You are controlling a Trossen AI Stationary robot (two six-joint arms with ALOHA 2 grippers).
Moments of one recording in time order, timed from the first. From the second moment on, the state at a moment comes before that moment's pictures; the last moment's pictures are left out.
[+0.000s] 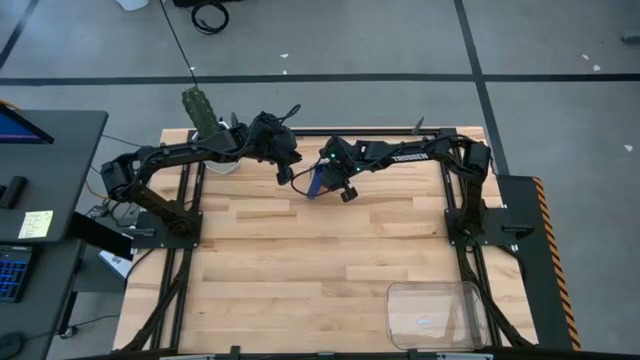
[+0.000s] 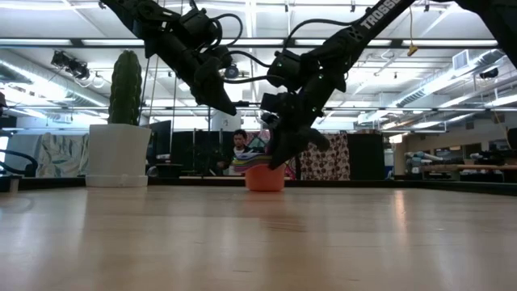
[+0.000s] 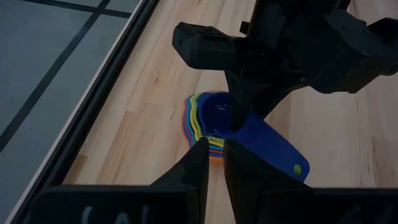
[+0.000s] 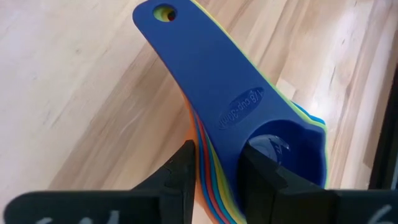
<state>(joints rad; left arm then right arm) 0.51 1.50 1.03 -0.23 0.17 0.20 -0.37 1.92 1.27 -0.32 -0.13 -0.87</state>
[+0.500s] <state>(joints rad) 0.51 1.50 1.03 -0.23 0.17 0.20 -0.36 1.92 1.37 -0.53 -0.13 -0.85</state>
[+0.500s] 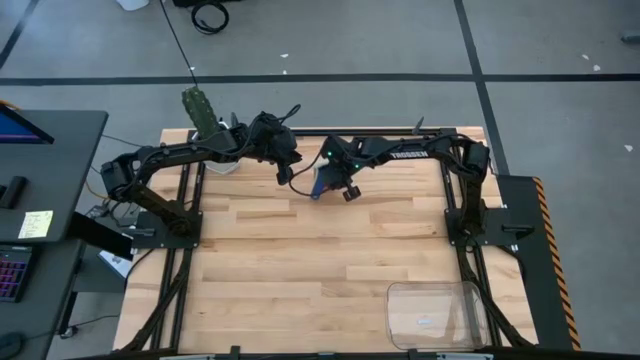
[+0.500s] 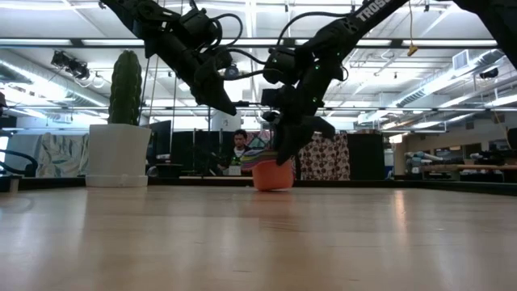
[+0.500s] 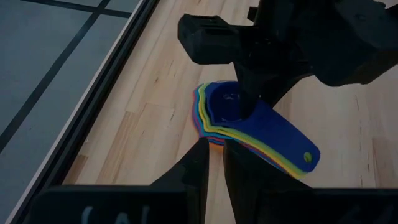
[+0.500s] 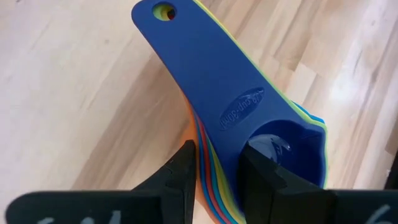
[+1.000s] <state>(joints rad) 0.51 1.50 1.03 -0.23 0.17 0.20 -0.31 1.92 1.37 -0.54 -0.12 -0.82</state>
